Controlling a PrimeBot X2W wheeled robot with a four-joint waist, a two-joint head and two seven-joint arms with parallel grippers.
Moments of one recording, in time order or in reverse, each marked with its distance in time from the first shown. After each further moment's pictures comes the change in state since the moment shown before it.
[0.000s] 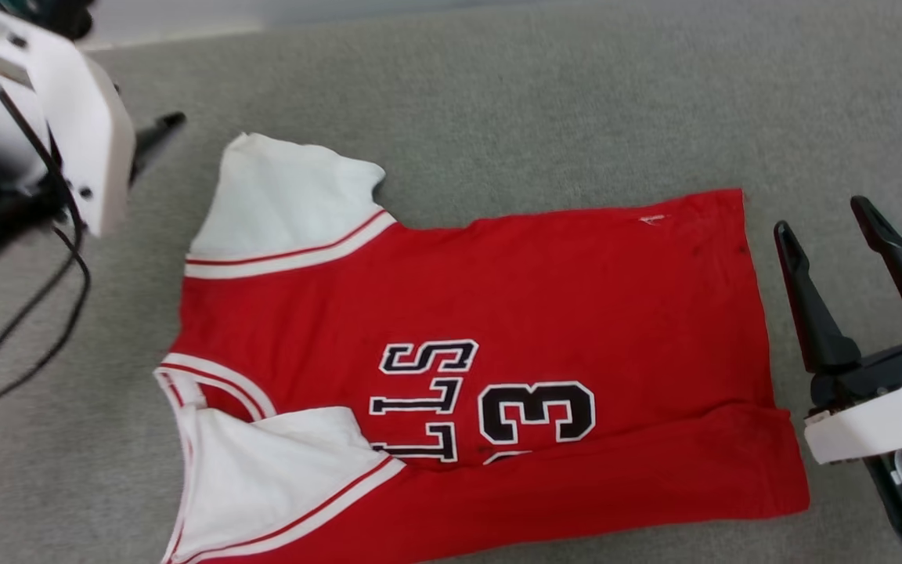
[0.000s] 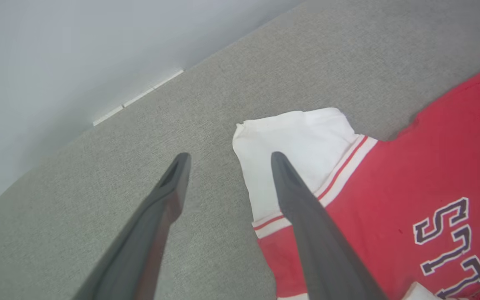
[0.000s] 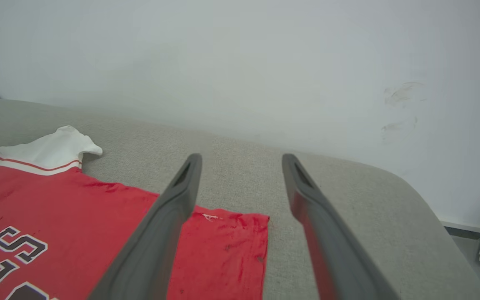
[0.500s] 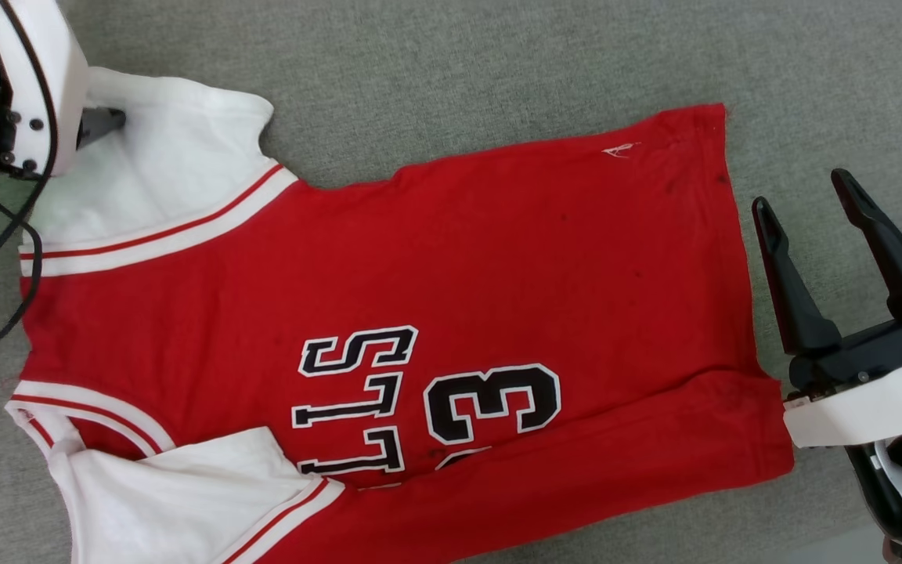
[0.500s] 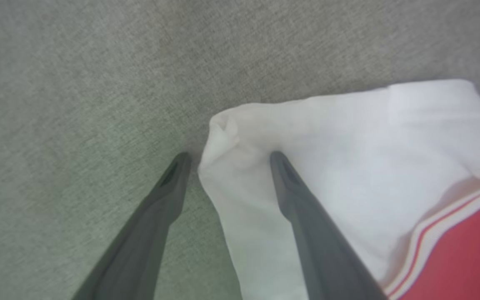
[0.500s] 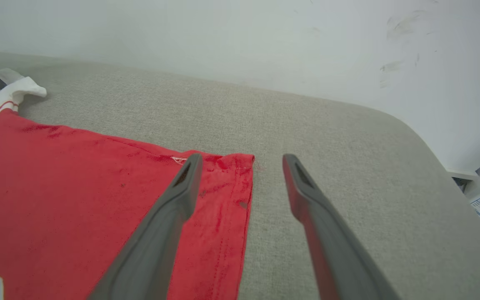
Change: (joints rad) left arm -0.194 -0.034 -0.047 0.192 -0.039 -0.022 0.341; right arm -0.039 0.049 0.028 -0.027 -0.033 0.000 -0.015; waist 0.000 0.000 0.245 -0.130
